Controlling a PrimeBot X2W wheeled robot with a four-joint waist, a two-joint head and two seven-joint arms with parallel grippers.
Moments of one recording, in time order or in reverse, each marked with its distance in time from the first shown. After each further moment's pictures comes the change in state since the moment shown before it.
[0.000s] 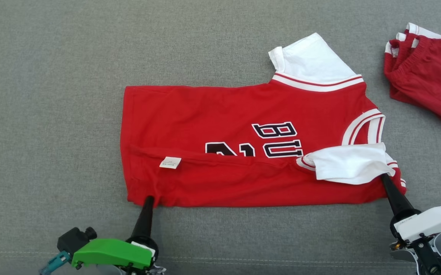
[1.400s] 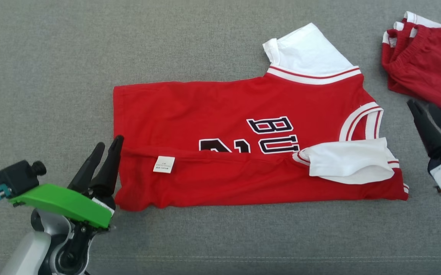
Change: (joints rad) left arm -0.168 0.284 -0.033 -0.204 0.189 0.063 0.137; right arm -0.158 -0.235 -0.003 -0.230 -0.157 -0.044 0.112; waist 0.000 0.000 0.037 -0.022
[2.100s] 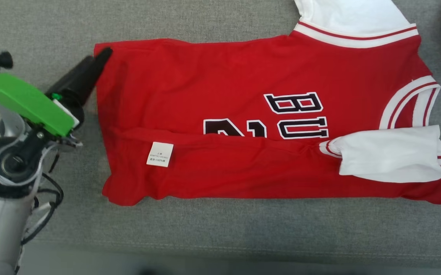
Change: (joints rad) left arm -0.402 0.071 0.000 0.092 -0.131 -0.003 0.363; right arm -0.504 -0.159 0.046 0.087 -0.025 -0.026 0.328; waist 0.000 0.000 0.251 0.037
